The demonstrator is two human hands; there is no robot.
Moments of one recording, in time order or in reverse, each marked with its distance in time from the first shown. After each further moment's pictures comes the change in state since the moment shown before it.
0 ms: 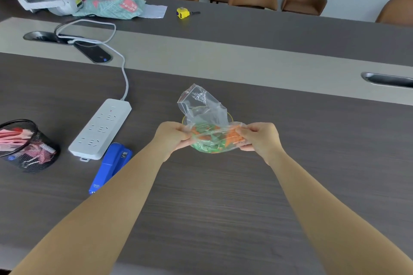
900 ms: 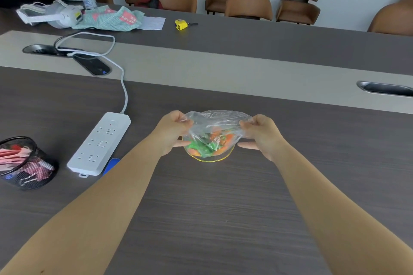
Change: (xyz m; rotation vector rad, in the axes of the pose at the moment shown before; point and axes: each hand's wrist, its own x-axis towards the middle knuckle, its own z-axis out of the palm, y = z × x) left_hand 0.013 0.039 -0.004 0.085 -0.052 0.116; right_hand 0.017 -0.034 -0.004 0.187 -0.071 0.015
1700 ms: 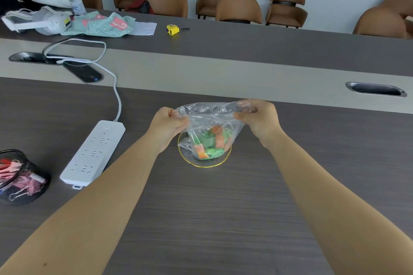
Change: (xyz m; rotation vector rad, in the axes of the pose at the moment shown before) left_hand 0.017 0.015 0.000 -0.208 0.062 0.118; right_hand 0.008 -0.031 0.003 -0.146 0.157 -0.293
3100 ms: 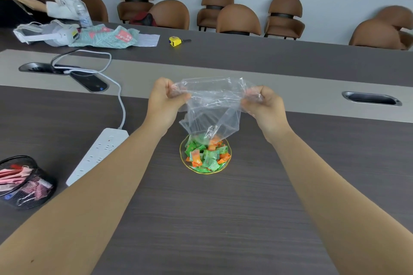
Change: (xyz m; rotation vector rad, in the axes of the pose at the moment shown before) left_hand -0.021 0.060 0.009 0.179 0.136 0.459; right_hand -0.006 -0.036 -0.013 0.187 -0.013 -0.135
